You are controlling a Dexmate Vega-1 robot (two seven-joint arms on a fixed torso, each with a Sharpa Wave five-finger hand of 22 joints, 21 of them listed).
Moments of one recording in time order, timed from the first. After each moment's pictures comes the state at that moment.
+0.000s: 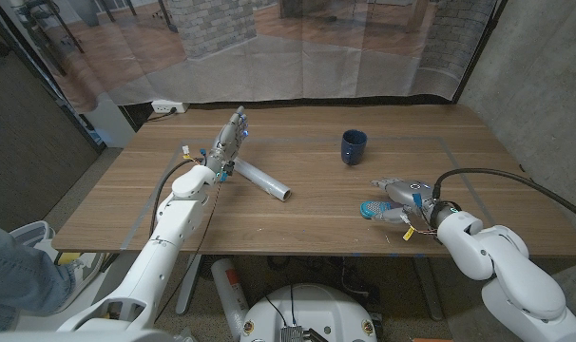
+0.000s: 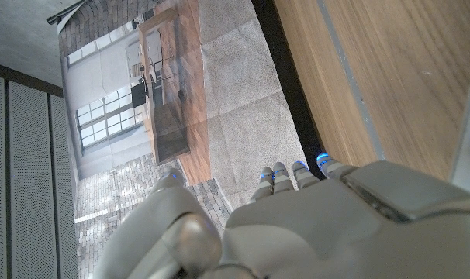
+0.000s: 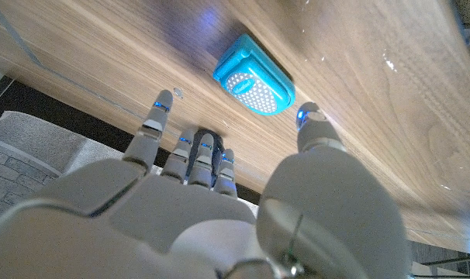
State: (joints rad) left arm 0.91 0.26 0.06 -1.44 -0.32 -0.05 -0.19; left_hand 0.27 -0.07 0.22 0.08 0.32 -0.08 0.07 0.20 0.18 -0.09 0.02 0.20 0.18 -0.15 0.02 0.19 0.18 -0.16 -0.04 0.20 0.18; right arm -1.60 -0.56 -0.01 -2.35 -1.16 -0.13 0.46; right_hand 0.62 -0.14 0.36 -0.15 0.29 0.12 -0.09 0.21 0.19 0.19 0.00 0.23 0.19 0.17 0.00 0.19 0.18 0.42 0.21 0.22 0.17
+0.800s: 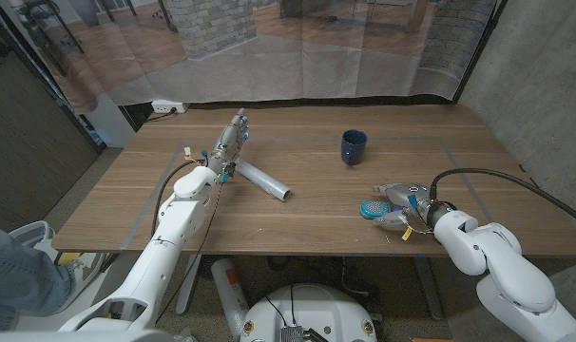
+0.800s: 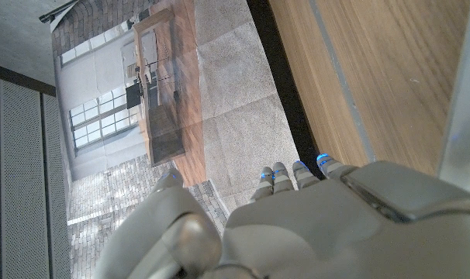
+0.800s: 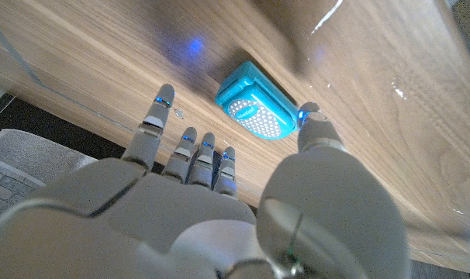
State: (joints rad) left arm 0.91 0.25 0.07 -1.43 -0.31 -0.03 -0.19; left_hand 0.27 -0.07 0.21 0.08 0.32 -0.08 0.06 0.20 0.18 -0.09 0.01 0.20 0.18 -0.15 0.02 0.19 0.18 -0.16 -0.04 0.20 0.18; right arm -1.56 -0.59 -0.04 -2.30 -1.17 -0.15 0.49; right_hand 0.62 -0.14 0.36 -0.14 0.30 0.15 -0.10 0.21 0.19 0.20 -0.02 0.23 0.19 0.20 -0.01 0.19 0.18 0.47 0.20 0.22 0.18
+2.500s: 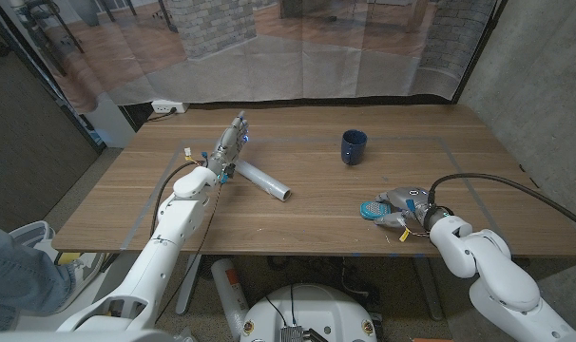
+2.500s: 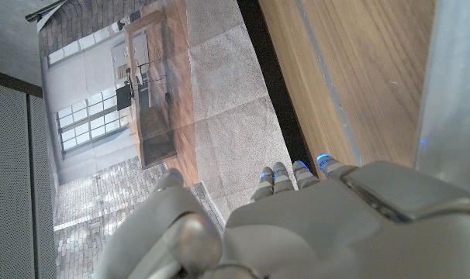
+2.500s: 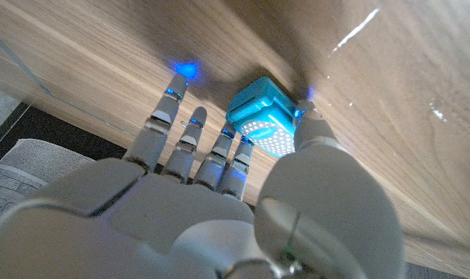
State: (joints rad) left arm 0.90 0.25 0.06 -1.41 -0.30 -0.01 -0.19; left_hand 0.28 -0.07 0.21 0.08 0.32 -0.08 0.06 0.20 0.18 -0.09 0.01 0.20 0.18 -0.15 0.02 0.19 0.18 -0.16 -0.04 0.20 0.18; right arm -1.54 -0.62 -0.11 -2.22 -1.16 -0.24 0.38; right_hand 0.67 -0.07 0.37 -0.13 0.28 0.57 -0.21 0.30 0.19 0.48 -0.20 0.30 0.19 0.46 -0.05 0.22 0.19 0.65 0.08 0.23 0.18
